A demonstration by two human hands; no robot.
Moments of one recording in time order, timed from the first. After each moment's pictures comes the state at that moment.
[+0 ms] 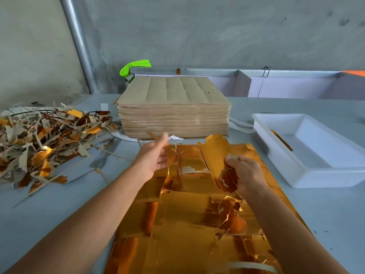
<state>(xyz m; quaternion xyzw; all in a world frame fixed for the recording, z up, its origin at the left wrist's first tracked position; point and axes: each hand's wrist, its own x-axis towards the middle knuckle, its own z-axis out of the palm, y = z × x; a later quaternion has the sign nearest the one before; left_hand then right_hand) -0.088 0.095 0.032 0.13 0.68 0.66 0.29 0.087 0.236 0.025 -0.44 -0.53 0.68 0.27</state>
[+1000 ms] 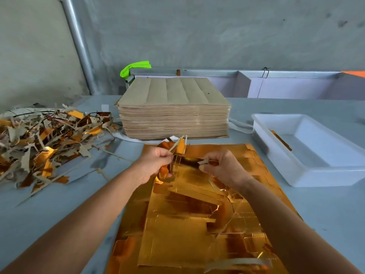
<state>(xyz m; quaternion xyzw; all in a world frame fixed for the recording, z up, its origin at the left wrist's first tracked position) -0.088 0.082 0.027 0.28 0.73 0.54 0.31 0.076 0.222 0.038 -0.18 -0.85 0.47 0.14</state>
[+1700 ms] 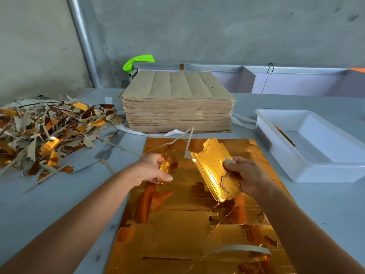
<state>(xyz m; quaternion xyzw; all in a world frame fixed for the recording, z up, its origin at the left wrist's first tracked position) -0.089 0.060 0.008 0.26 0.84 0.35 0.32 0.100 0.247 0.006 -0.36 -0.55 0.74 0.15</state>
